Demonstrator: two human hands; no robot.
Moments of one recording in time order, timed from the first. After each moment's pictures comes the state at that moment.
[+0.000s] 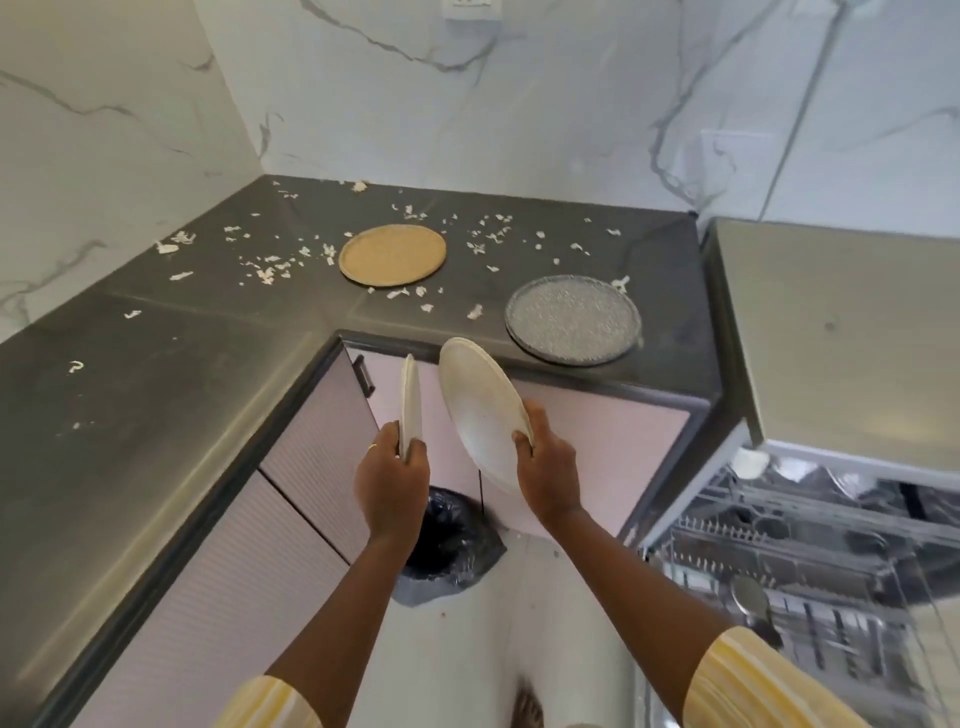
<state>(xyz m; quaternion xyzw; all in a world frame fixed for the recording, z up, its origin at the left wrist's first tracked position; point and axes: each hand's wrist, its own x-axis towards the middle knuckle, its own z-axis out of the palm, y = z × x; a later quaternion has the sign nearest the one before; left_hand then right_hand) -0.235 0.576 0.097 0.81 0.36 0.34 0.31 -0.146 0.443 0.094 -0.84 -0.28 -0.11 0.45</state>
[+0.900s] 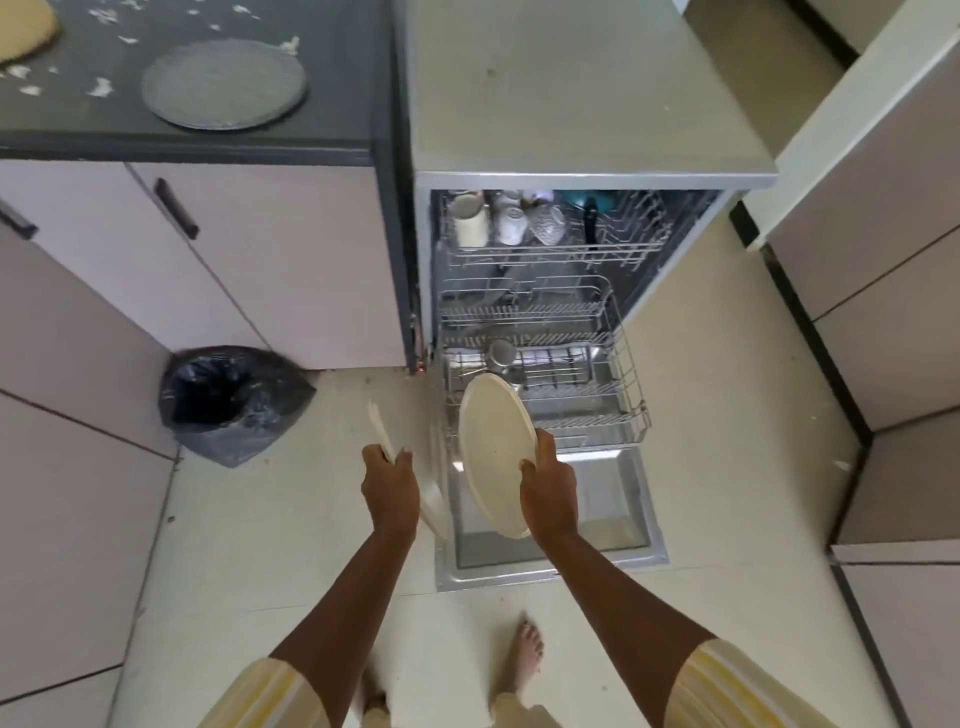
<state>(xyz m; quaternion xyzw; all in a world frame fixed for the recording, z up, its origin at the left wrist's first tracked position) -0.366 0.166 -0.024 0.73 0.43 0.02 0.53 -0.351 0.009 -0.021 -0.92 0.09 0.08 0.36</state>
